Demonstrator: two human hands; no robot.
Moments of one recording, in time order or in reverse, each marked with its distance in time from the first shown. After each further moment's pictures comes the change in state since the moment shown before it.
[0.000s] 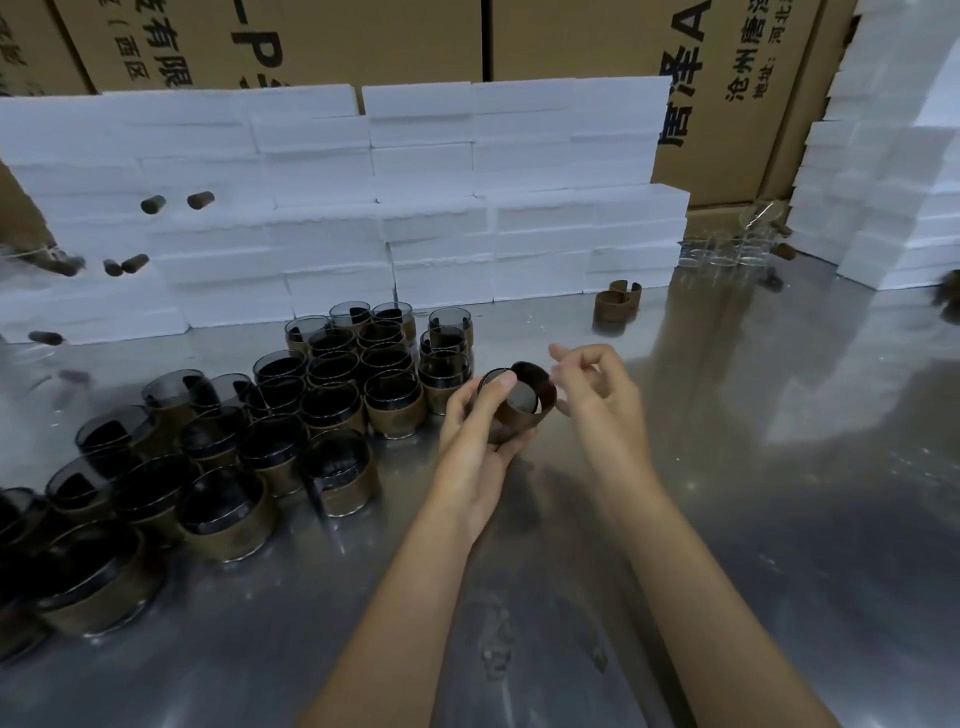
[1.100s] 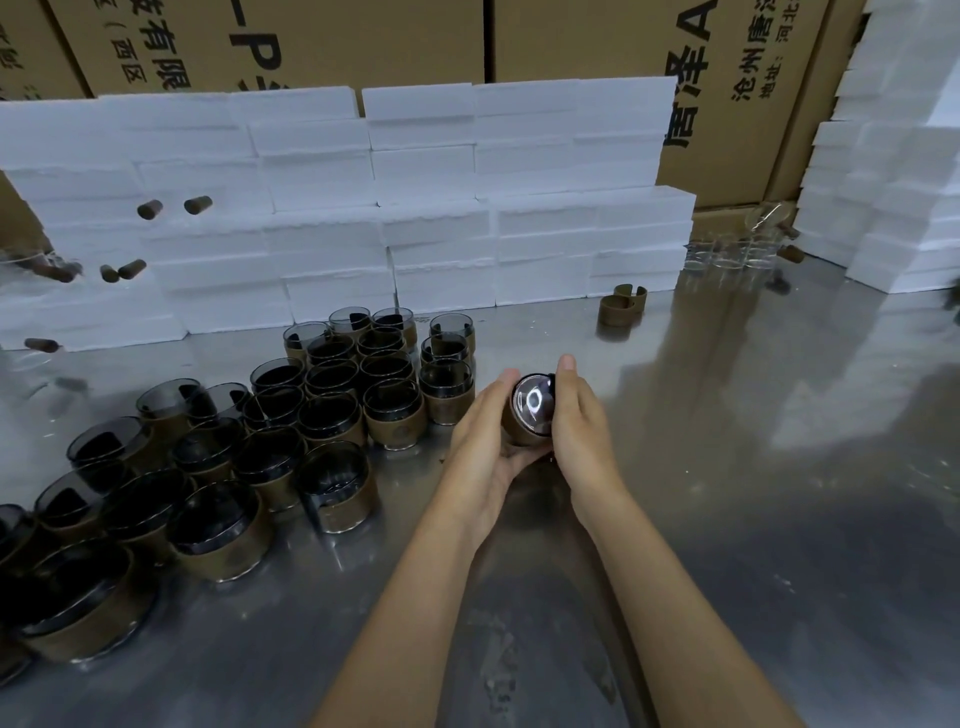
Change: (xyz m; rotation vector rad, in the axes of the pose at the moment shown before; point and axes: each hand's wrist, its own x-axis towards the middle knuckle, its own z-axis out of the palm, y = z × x) left_hand 0.007 0.005 0.008 0.146 -0.009 -0.053; right_hand 0.027 0.040 0.021 -0.070 0.036 0.146
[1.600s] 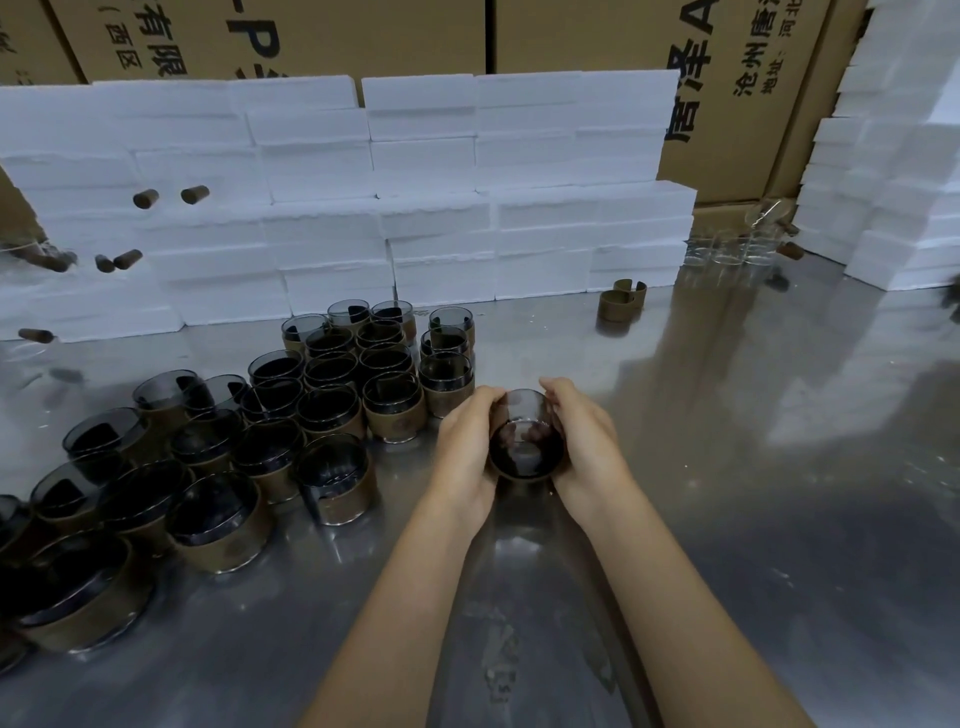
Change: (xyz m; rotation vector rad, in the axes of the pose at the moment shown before) left_hand 0.001 0.006 -0.002 0.073 0.159 -0.061; right_hand -0.014 -0.012 -0.002 0.365 -0.055 0.281
